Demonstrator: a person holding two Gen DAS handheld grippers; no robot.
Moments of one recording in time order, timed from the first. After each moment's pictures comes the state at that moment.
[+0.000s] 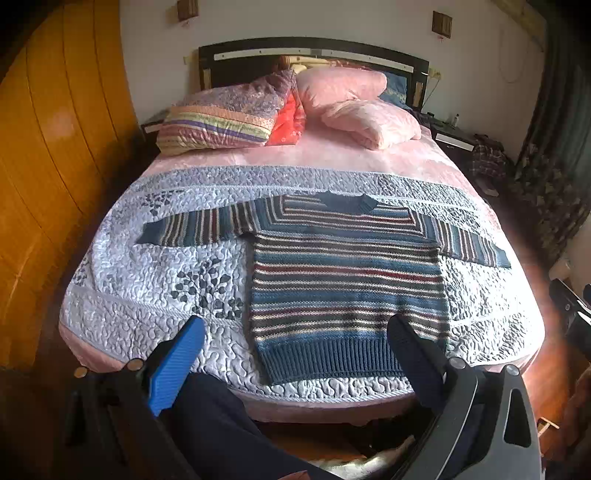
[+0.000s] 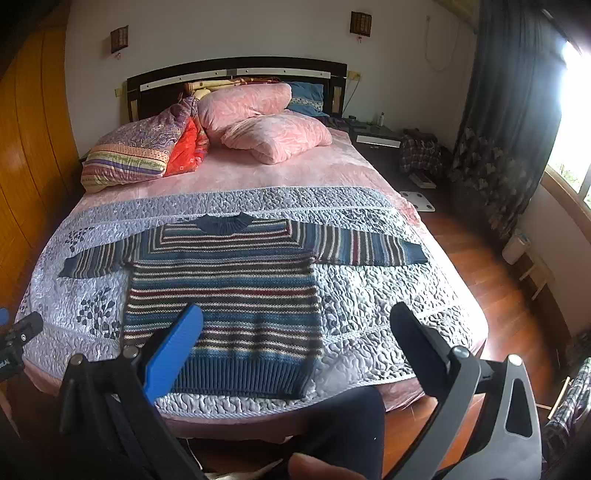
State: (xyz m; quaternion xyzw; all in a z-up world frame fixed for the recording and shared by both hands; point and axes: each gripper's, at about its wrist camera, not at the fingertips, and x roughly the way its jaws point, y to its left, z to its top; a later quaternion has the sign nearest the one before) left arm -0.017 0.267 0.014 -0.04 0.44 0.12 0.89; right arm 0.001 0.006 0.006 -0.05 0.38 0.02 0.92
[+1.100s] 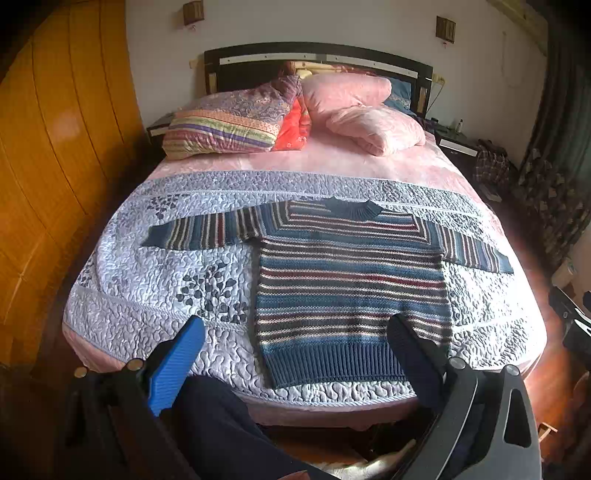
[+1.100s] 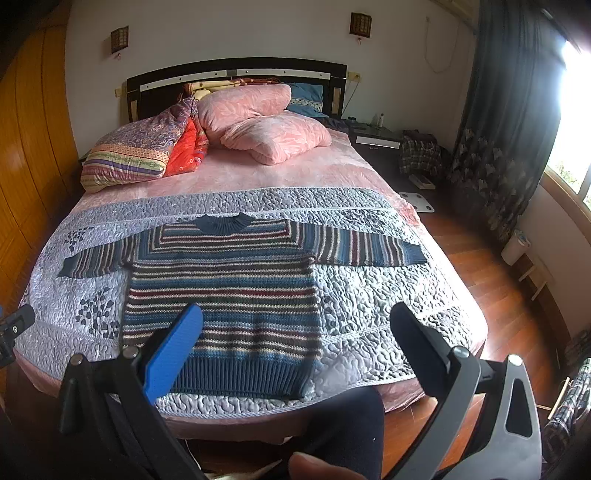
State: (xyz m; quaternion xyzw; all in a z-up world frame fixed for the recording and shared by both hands) left arm -0.022 0.272 0.020 -0.05 0.44 0.13 0.89; right arm 0.003 0.006 0.008 -0.05 0.38 0.02 0.92
